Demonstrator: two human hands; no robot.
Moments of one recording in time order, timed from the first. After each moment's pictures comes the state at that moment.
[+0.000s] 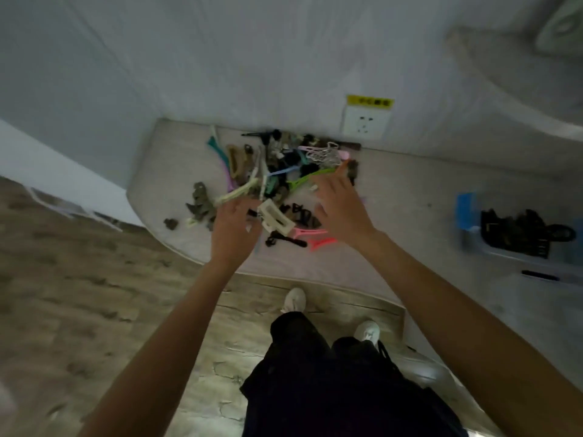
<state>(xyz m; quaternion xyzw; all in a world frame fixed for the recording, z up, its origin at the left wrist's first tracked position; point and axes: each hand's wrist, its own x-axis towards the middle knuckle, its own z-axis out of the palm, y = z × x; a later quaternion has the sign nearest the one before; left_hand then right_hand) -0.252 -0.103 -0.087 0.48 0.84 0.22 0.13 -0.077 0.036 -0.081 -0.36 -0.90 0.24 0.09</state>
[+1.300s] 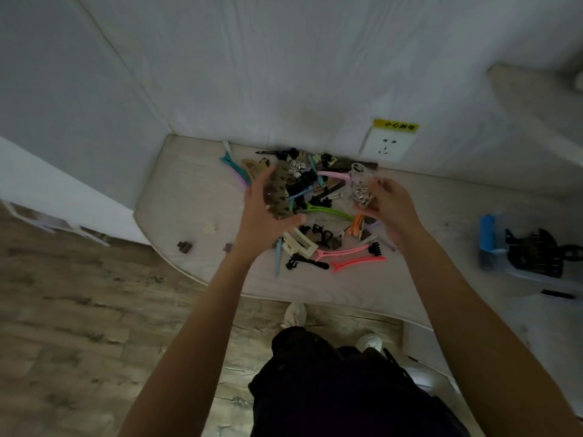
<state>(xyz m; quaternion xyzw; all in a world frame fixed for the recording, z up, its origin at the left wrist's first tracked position) -0.288 -0.053 -0.059 0.41 0.73 0.43 0.33 -0.094 0.070 -0.047 -0.57 -0.43 0.65 0.28</state>
